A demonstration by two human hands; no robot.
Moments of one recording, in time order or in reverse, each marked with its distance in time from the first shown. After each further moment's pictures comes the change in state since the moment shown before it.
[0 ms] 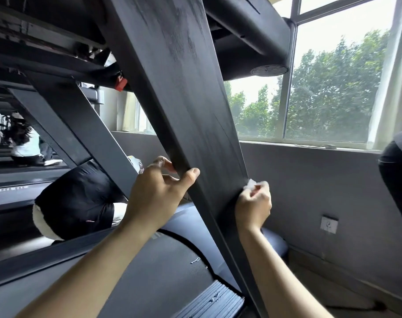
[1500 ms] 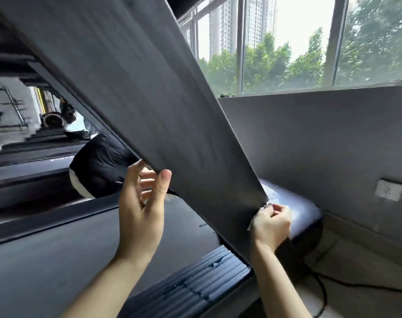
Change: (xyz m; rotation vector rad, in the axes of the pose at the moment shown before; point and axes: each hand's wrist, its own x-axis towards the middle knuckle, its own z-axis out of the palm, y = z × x) left_hand -0.089 -0.094 0.149 -0.156 0.252 0.082; right_hand 0.004 0.212 -0.026 0.116 -0.025 0.370
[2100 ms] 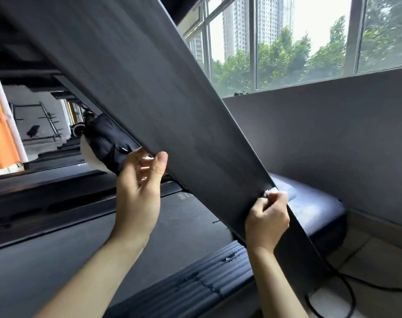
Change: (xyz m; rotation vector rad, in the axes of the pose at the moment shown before) left_hand -0.002 0.009 -0.002 0.030 0.006 -0.031; right_hand -0.022 0.019 0.000 -0.018 -0.107 -0.314
